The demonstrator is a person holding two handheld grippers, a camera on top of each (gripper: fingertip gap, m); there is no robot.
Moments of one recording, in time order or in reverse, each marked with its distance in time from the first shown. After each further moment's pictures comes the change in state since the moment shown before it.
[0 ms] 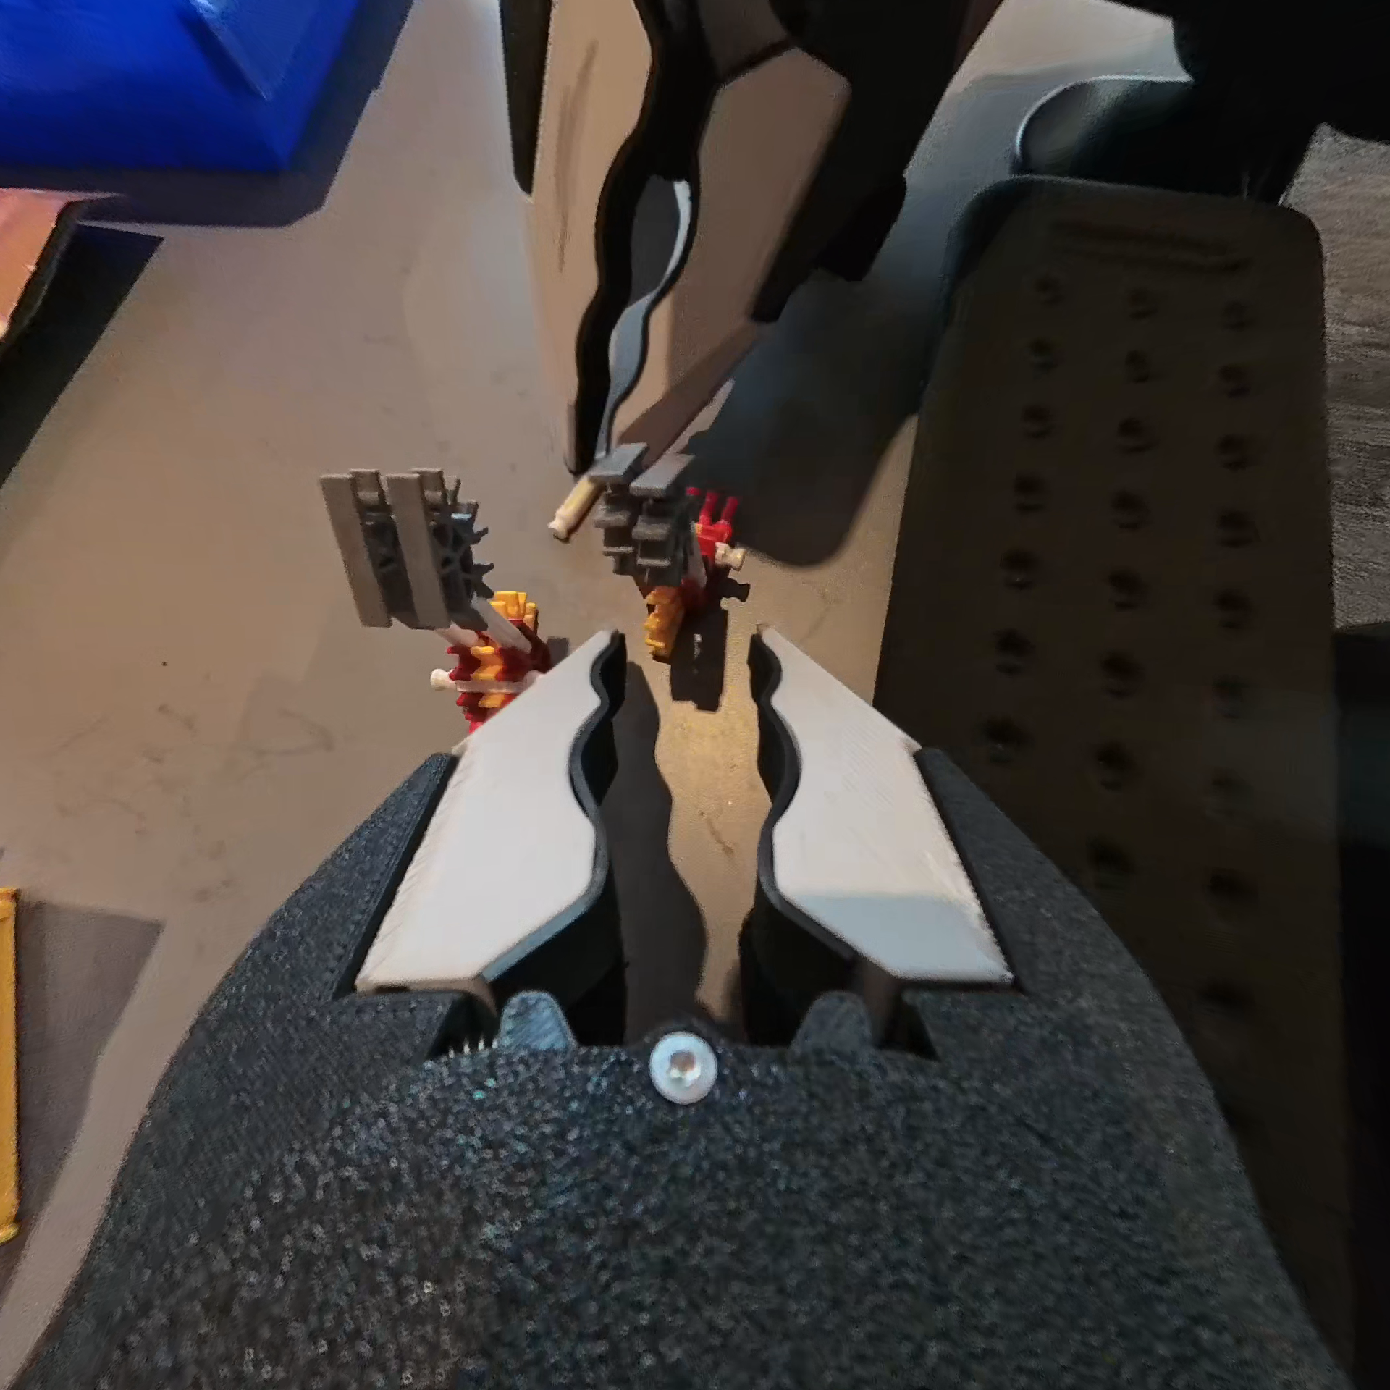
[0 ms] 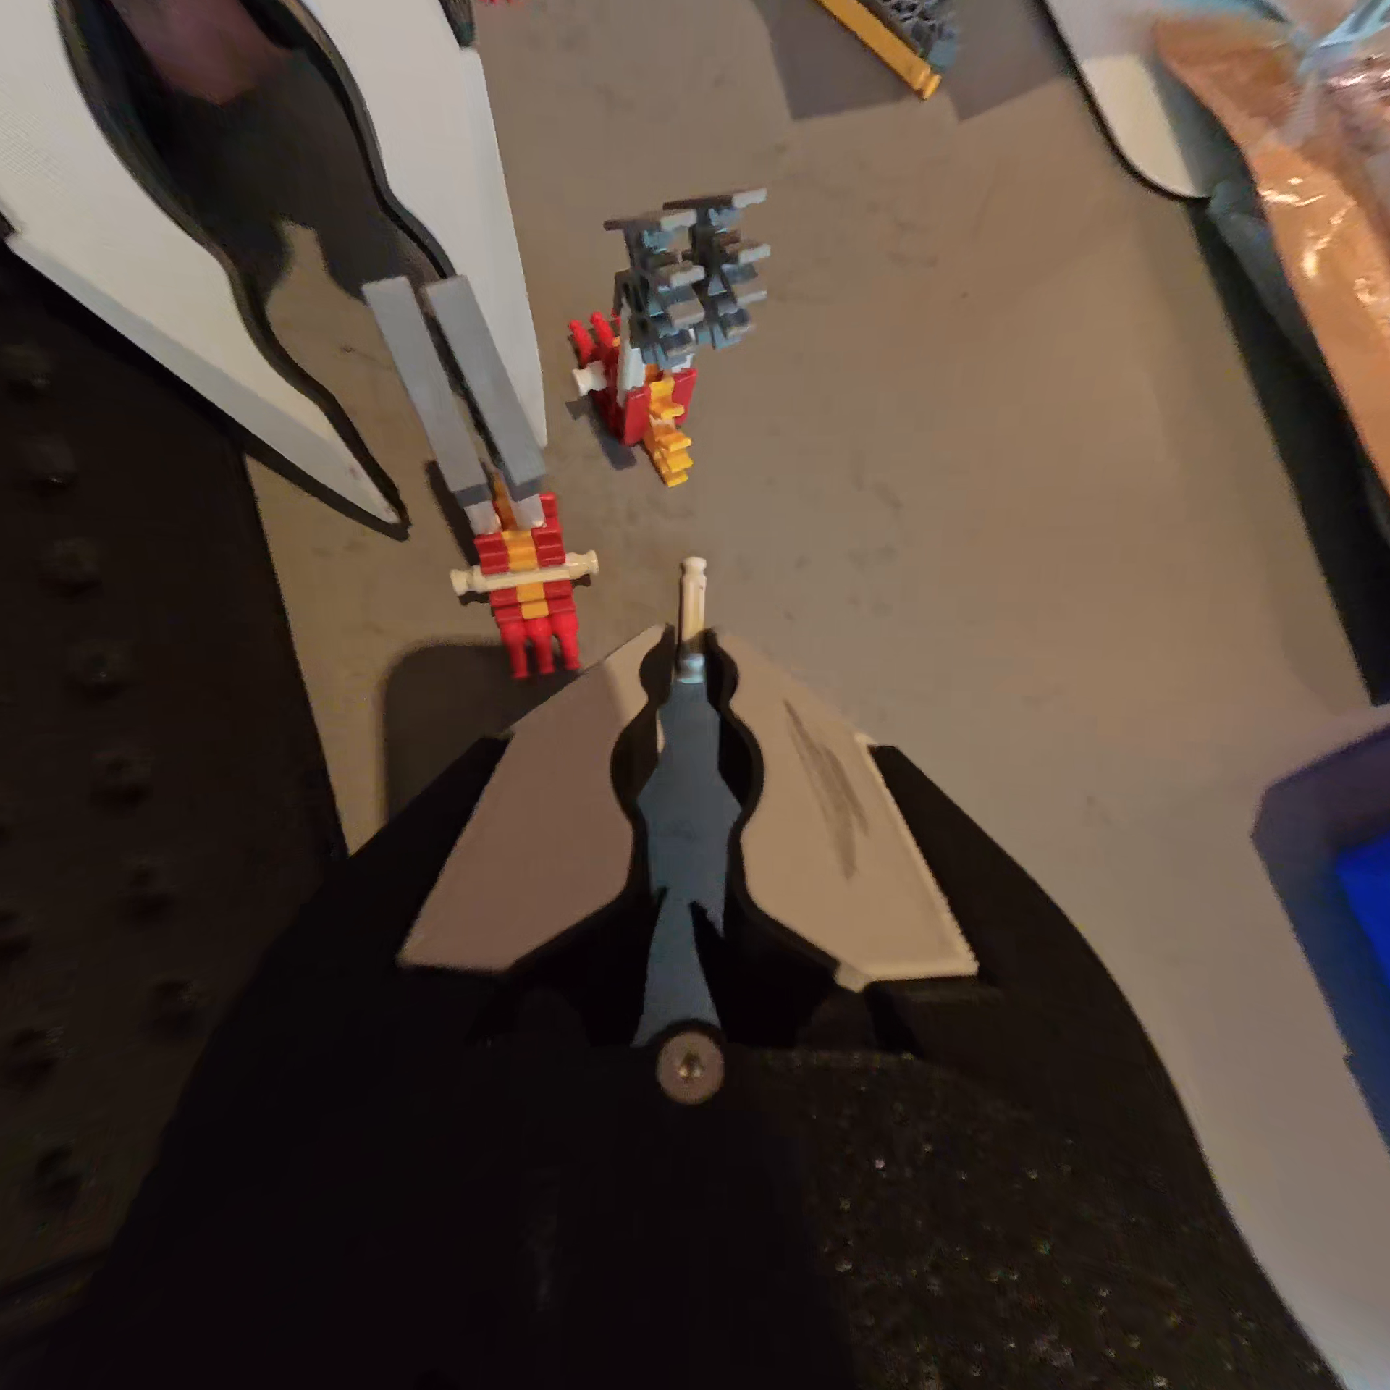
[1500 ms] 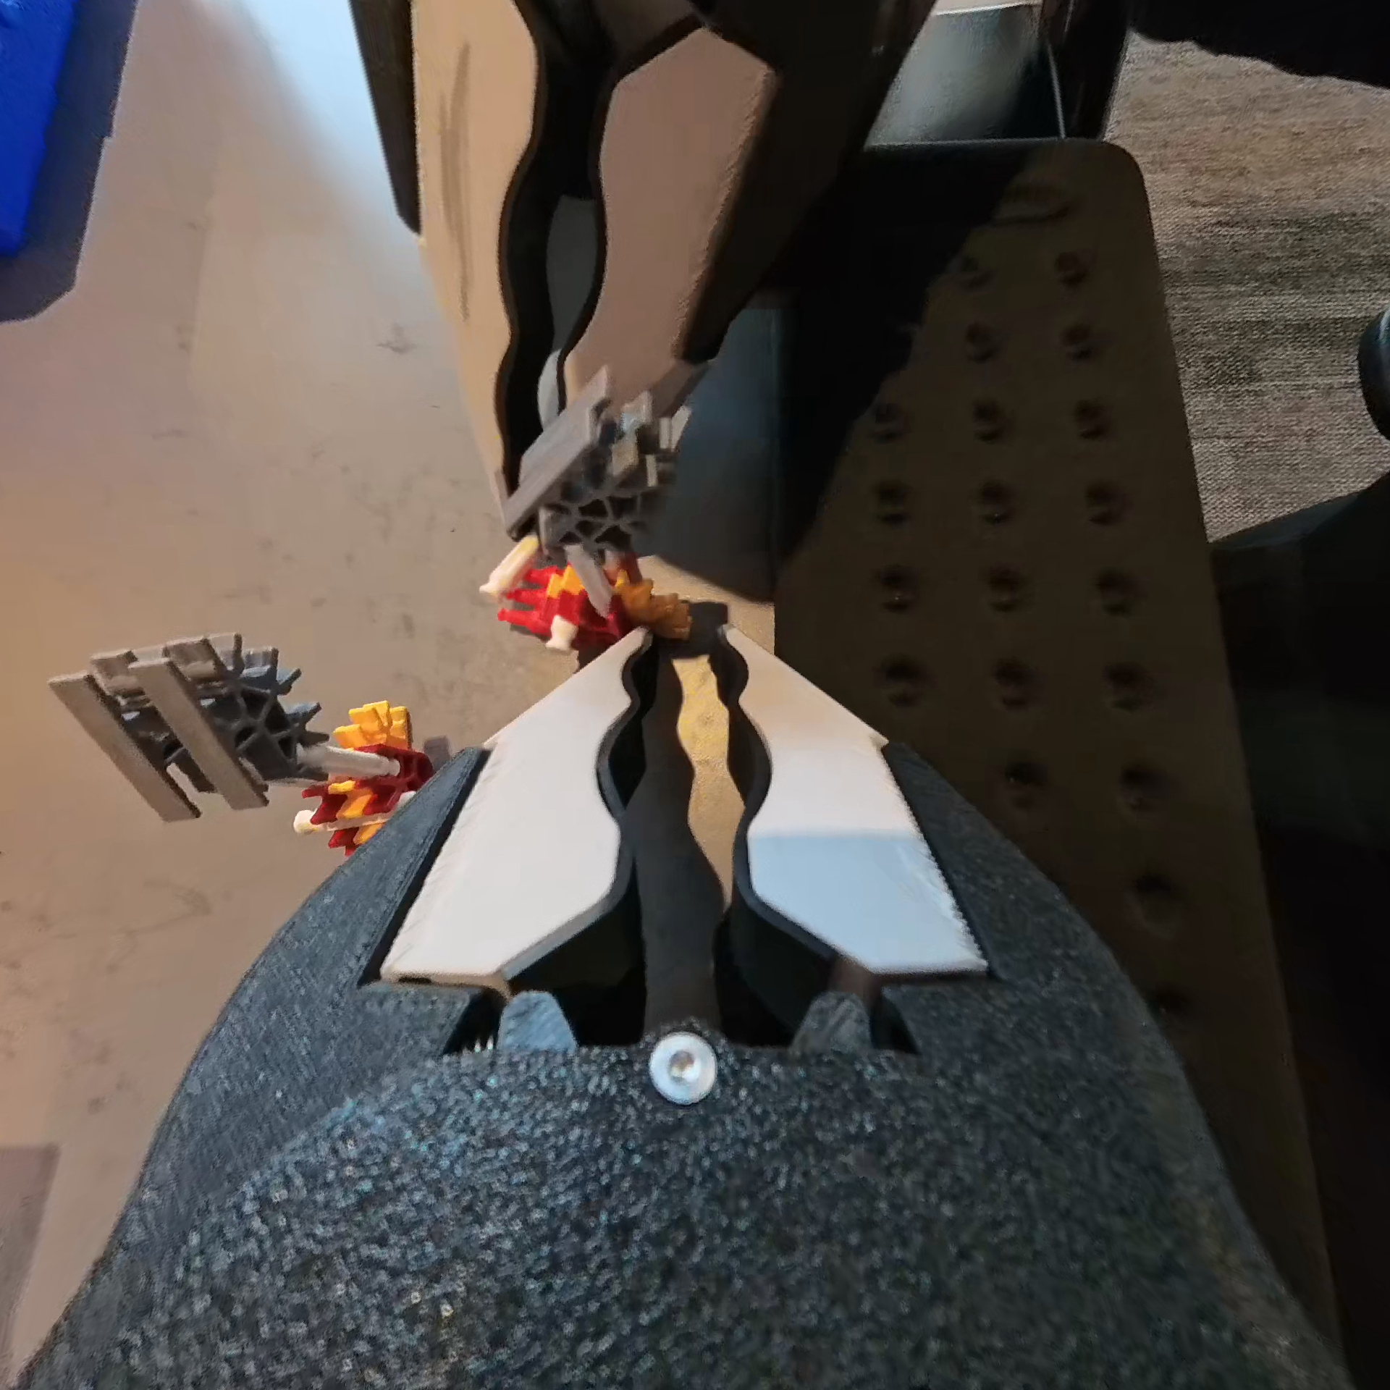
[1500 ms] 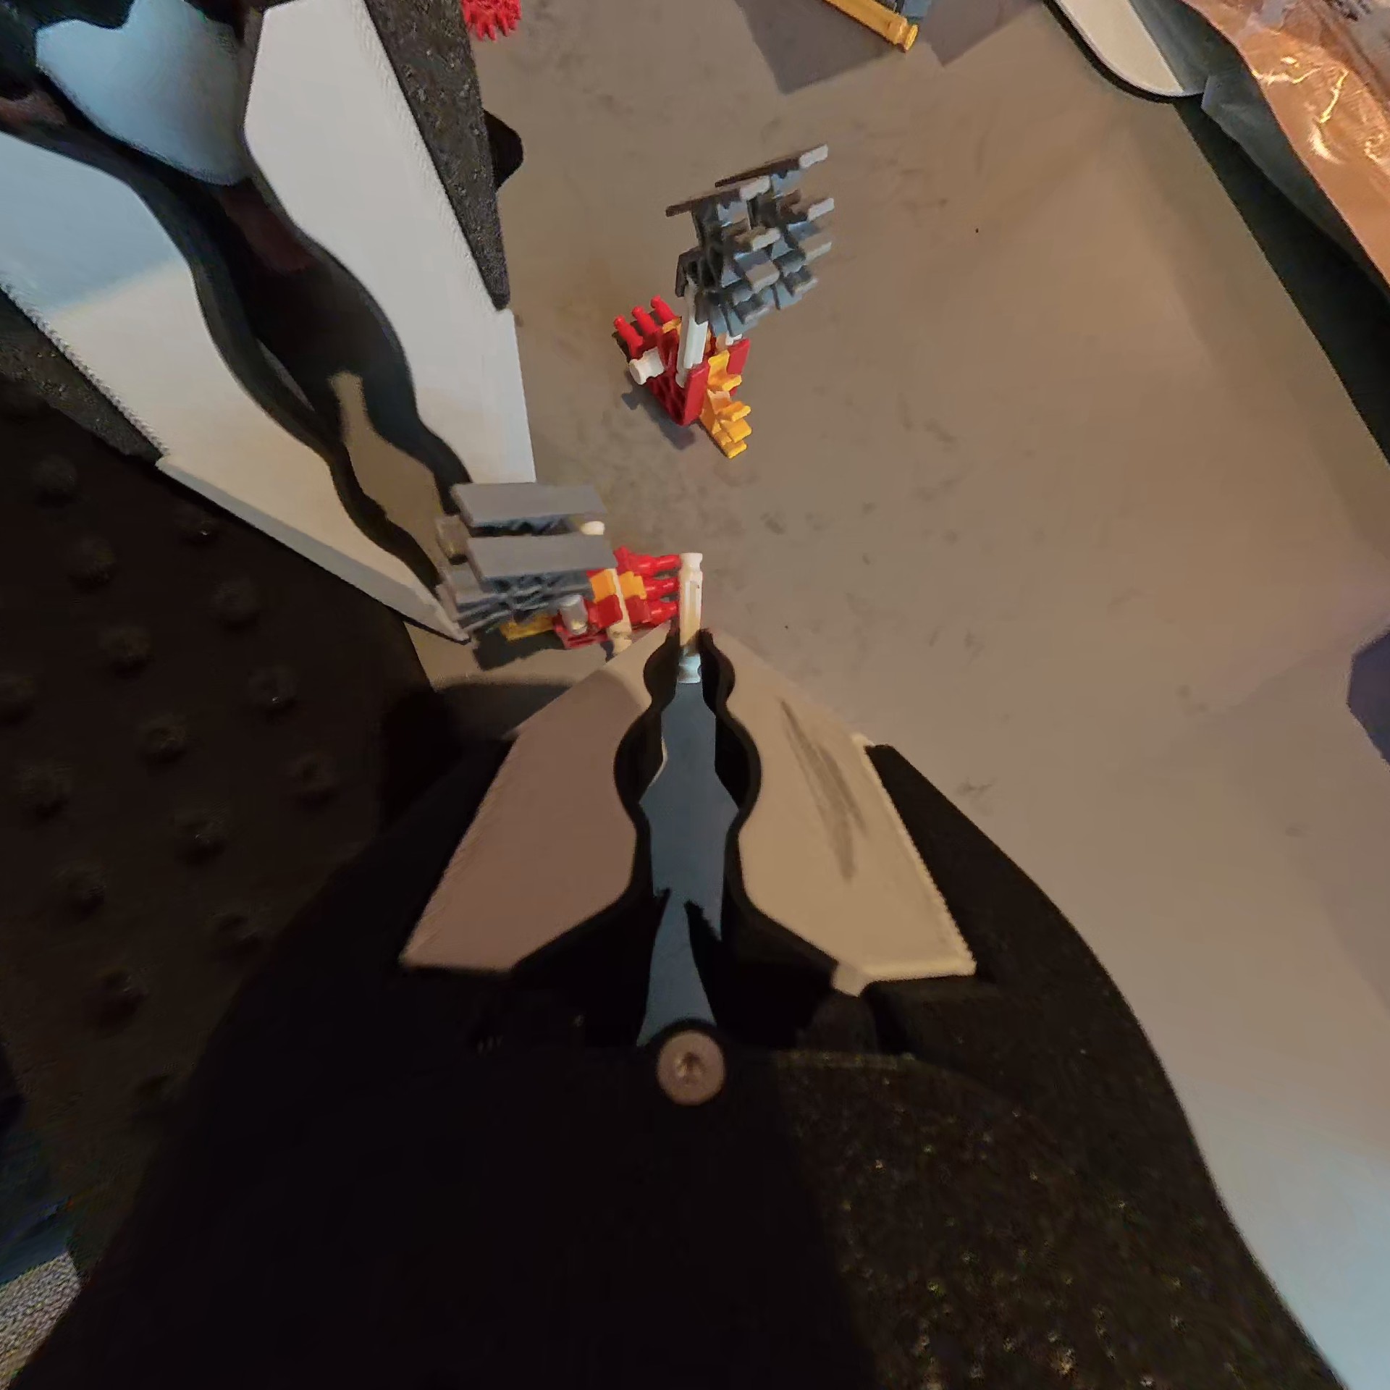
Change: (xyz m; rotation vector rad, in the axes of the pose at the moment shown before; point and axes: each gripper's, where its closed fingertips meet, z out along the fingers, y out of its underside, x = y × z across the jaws) left arm 0.034 -0.006 0.017 -0.039 0.161 0.136; right arm -0.024 0.003 -0.012 0.004 0.057 0.147
